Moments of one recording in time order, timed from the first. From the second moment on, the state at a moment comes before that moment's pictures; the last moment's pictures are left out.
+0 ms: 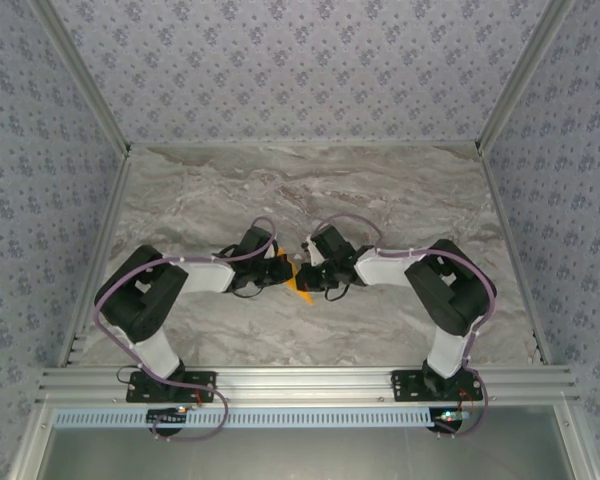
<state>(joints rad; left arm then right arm) -0.66 1.71 0.72 0.12 0.27 -0.79 0.73 1.80 0.89 -0.08 -0.41 0.60</state>
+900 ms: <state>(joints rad) -0.48 1.49 0.48 0.22 0.23 -0.83 0.72 1.80 0.86 -0.02 -0.42 0.59</state>
